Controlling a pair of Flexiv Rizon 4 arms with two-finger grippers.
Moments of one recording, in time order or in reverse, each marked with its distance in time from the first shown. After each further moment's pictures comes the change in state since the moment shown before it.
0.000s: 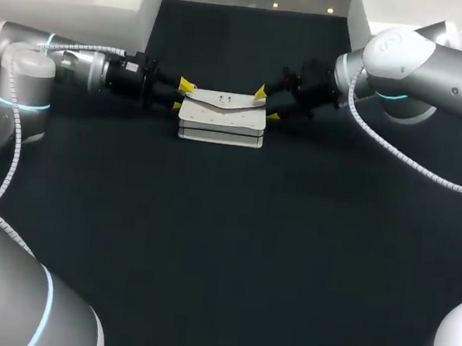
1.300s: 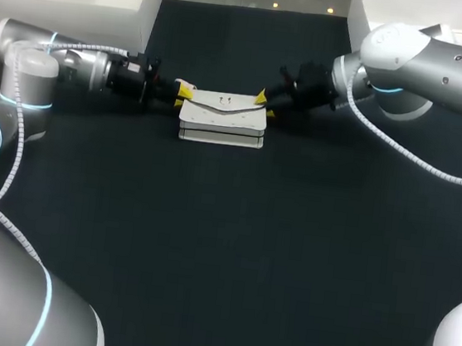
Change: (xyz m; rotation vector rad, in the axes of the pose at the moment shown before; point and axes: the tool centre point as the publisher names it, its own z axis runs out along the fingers) left arm -0.012 -0.007 0.003 0.009 -0.037 -0.030; right arm -0.006 0.007 0.011 0.022 0.022 0.046
